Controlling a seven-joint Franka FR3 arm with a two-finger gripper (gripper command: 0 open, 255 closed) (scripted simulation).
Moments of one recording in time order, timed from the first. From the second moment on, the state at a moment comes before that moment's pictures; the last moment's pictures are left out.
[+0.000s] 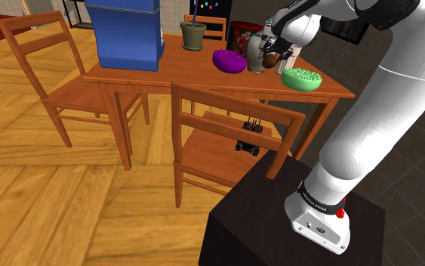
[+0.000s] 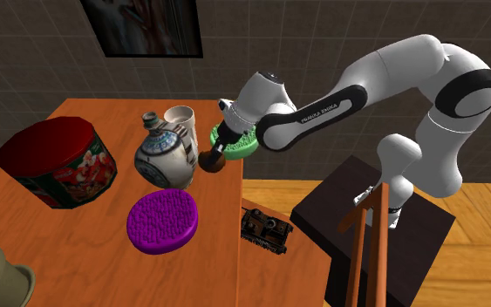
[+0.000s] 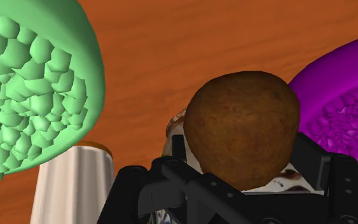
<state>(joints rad) -0.24 0.06 -0.54 -2.08 0.32 2.70 -0.07</state>
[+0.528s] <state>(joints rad) -0.23 0.01 -0.55 -2.02 0.23 2.61 0.00</state>
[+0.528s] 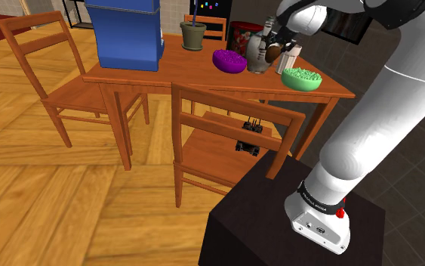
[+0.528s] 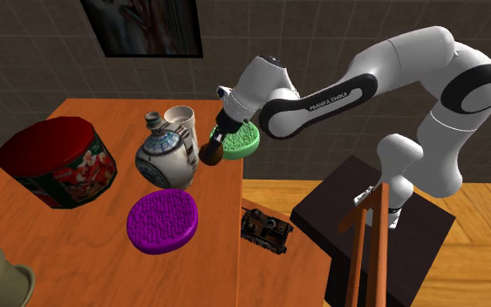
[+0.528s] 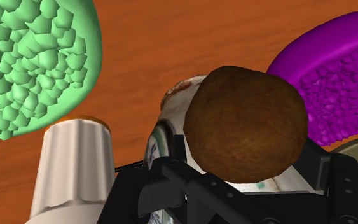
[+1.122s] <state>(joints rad) -0.23 -0.02 -0.55 -1.94 0.17 2.50 0.06</state>
